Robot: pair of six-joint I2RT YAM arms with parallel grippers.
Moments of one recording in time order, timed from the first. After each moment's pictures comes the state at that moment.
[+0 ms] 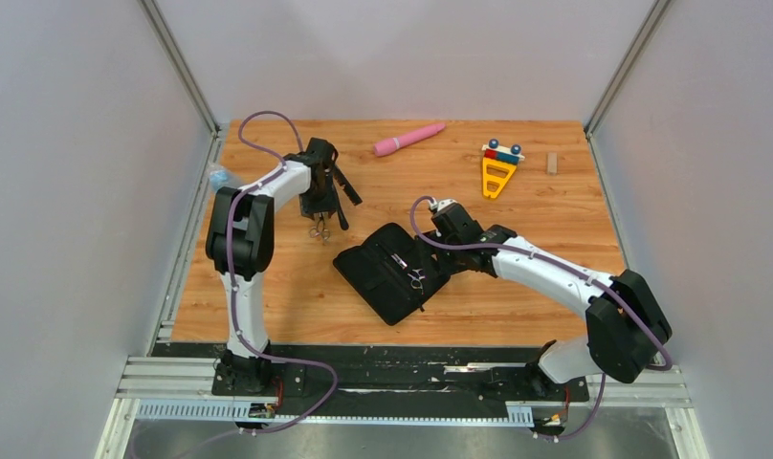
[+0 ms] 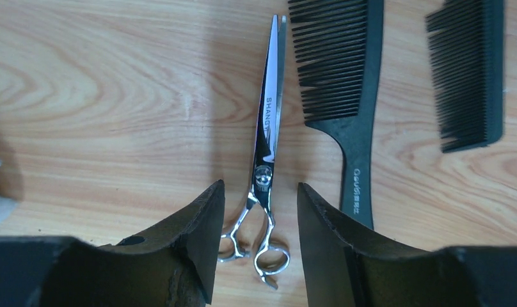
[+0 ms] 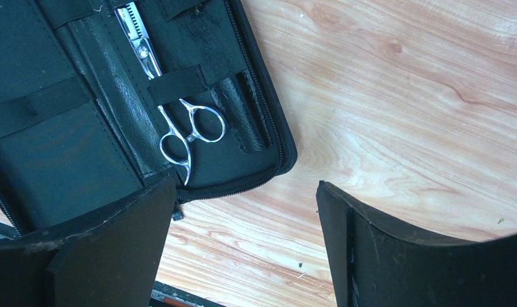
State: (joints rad) left arm -0.27 2.06 1.54 -0.68 -0.17 -0.42; right arm 0.71 1.42 0.93 -0.52 0.11 0.36
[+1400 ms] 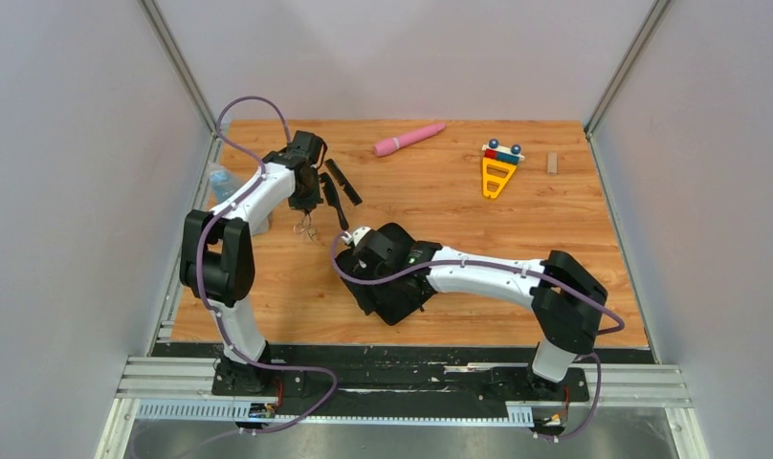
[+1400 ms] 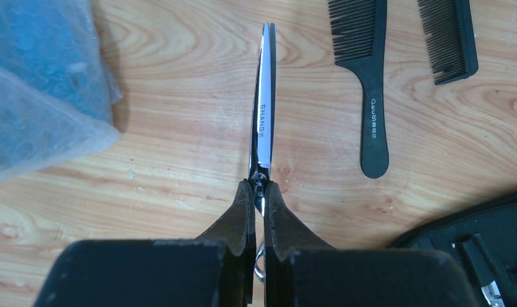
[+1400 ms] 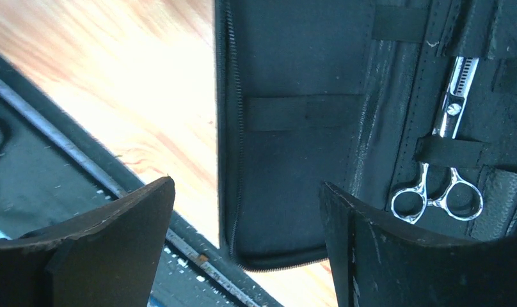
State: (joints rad) left arm -0.27 1.84 1.45 -0.75 -0.23 -0.37; right arm 1.08 1.69 1.21 -0.49 0.03 0.35
